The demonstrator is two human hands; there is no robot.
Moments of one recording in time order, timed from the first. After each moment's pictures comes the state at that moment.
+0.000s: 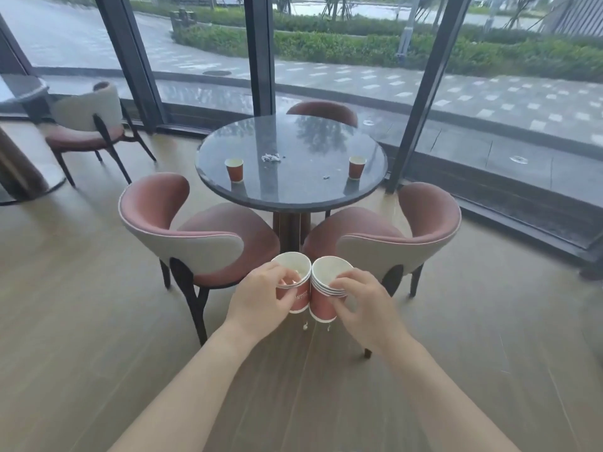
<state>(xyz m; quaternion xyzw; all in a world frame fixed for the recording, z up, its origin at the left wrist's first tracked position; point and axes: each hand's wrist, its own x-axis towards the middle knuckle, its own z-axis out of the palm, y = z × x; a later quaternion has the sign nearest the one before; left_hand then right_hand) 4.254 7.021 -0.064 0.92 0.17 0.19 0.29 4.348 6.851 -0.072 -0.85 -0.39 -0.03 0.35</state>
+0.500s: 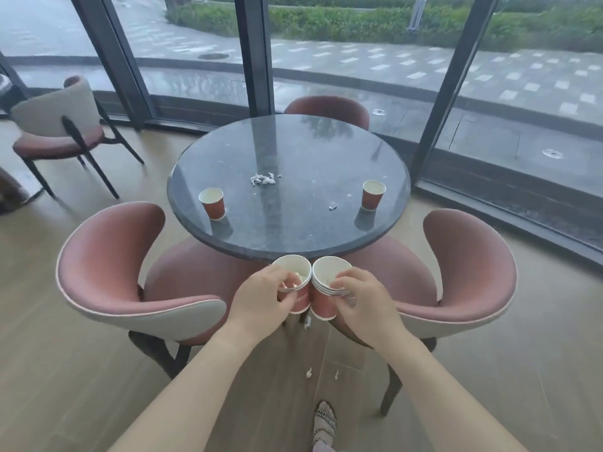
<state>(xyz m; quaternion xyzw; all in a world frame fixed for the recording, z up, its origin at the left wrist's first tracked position) 4.519 7.170 -0.090 0.93 0.18 0.14 0.29 4.620 7.002 -0.108 -0.86 -0.37 0.01 0.36</state>
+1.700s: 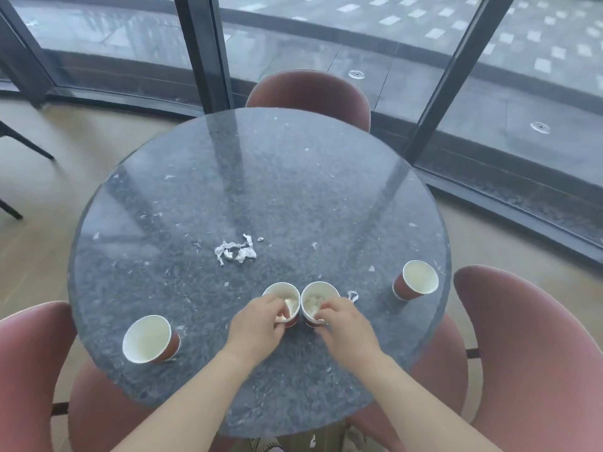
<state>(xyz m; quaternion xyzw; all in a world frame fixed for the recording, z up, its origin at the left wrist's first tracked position) 4.858 7.431 -0.203 0.95 0.15 -0.06 0.26 4.927 7.254 -0.203 -0.91 -0.33 0.13 0.21</state>
